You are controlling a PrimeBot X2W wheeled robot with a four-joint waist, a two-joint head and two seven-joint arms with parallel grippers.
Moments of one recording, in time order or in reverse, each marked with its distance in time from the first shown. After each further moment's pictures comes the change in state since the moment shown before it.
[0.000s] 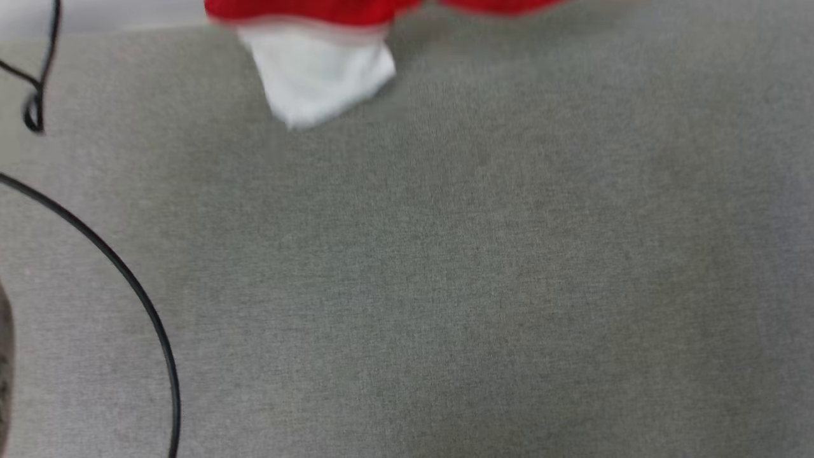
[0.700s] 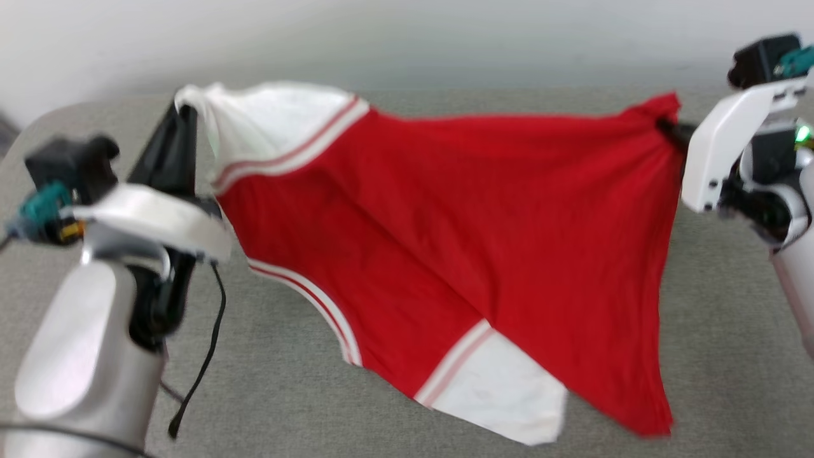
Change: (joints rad) left arm 0.898 -0.040 0.011 -0.494 -0.070 0.098 0.065; right arm 0.601 -0.097 0.205 -0.159 0.226 0.000 0.333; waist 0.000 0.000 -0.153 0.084
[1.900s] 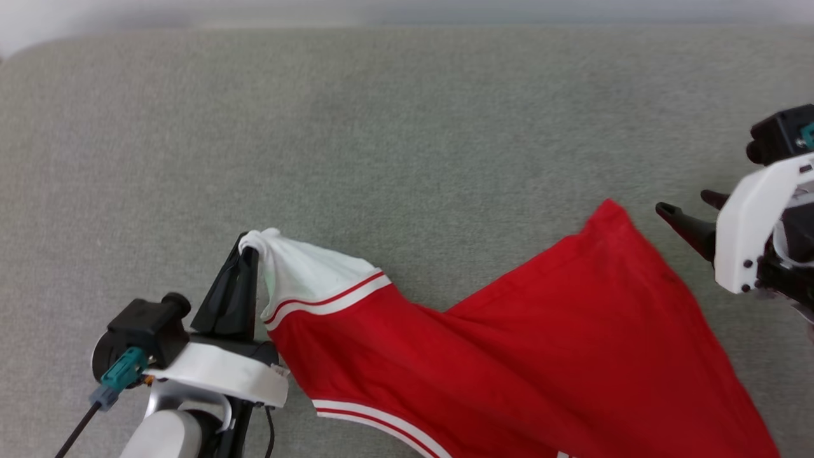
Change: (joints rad) left arm 0.372 -0.063 -0.042 -0.218 0.059 0.079 -0.067; right arm 0.320 -0.077 -0.187 -0.463 -0.019 0.000 0.273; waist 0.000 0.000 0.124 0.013
